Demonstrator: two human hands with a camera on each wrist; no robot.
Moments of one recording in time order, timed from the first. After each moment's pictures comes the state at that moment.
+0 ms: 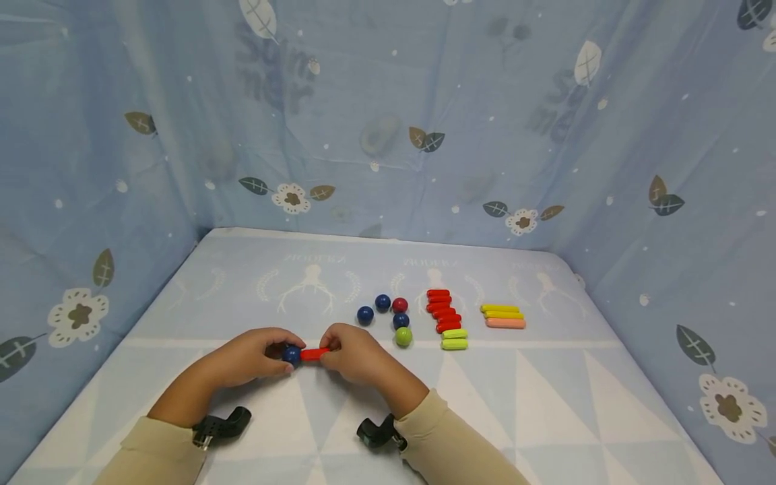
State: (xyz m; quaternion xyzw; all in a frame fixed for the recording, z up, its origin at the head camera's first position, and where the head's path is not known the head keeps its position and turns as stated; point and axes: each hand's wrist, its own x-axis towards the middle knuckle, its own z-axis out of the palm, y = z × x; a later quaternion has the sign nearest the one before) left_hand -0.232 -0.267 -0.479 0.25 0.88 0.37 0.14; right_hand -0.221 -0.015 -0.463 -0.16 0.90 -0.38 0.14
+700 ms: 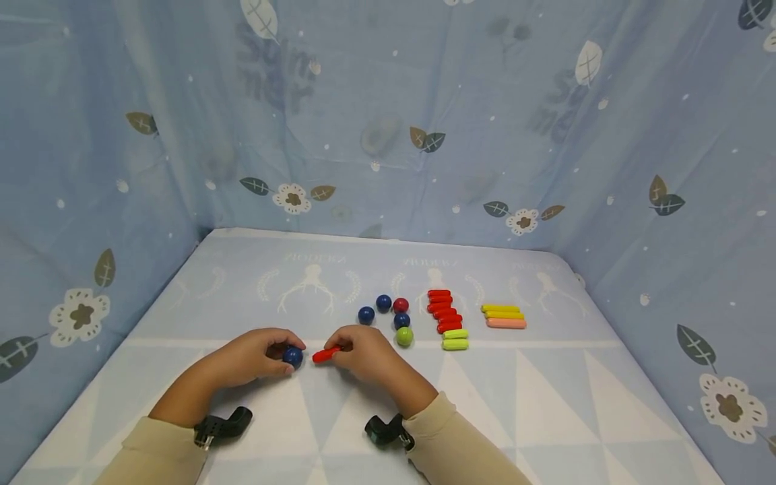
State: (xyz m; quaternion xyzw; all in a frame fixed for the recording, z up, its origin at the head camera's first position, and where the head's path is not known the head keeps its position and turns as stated) left_hand -0.232 -0.267 -0.478 0.25 0.89 0.36 0.15; right_hand -0.223 0.002 -0.470 -0.16 0.90 -0.39 0.11
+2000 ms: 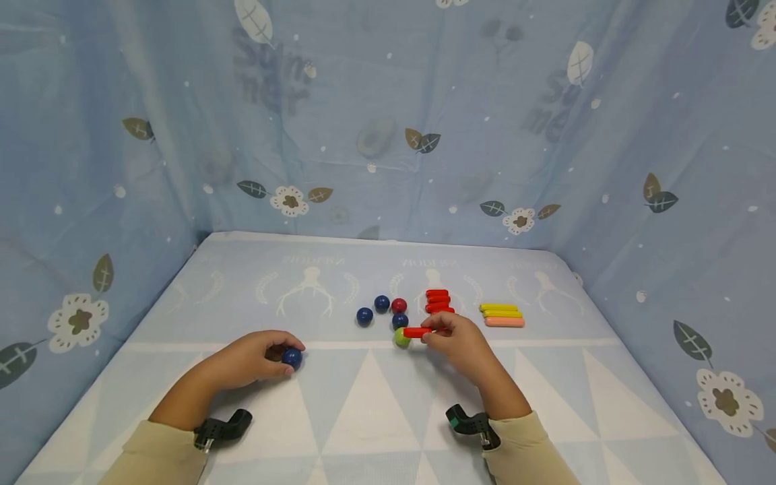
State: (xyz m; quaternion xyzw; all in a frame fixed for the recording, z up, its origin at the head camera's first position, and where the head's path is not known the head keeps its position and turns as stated) left_hand -0.232 -0.266 -0.479 0.24 0.89 0.36 0.15; right_hand -0.216 0.151 -0.457 0.00 0.88 -0.48 0.02
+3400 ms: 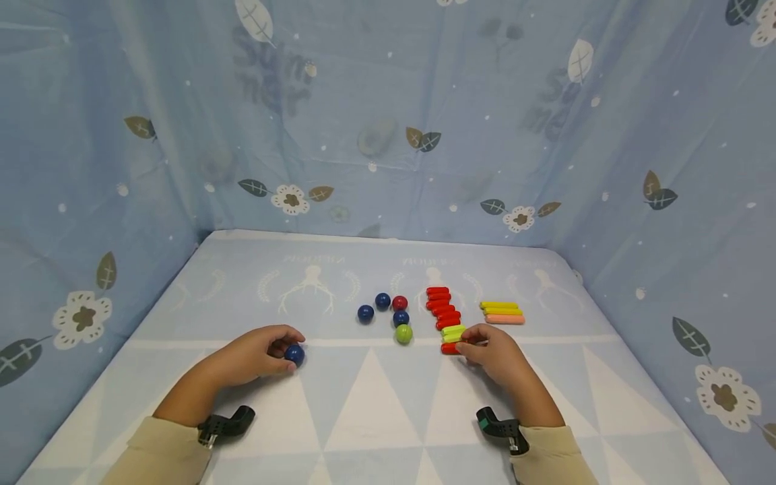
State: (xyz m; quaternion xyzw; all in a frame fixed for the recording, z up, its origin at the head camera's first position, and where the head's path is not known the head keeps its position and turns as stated) left_hand -0.231 -0.266 -0.481 0.23 0.89 0.37 0.15; right_hand -0.204 0.212 -0.475 0.09 0.91 -0.40 0.06
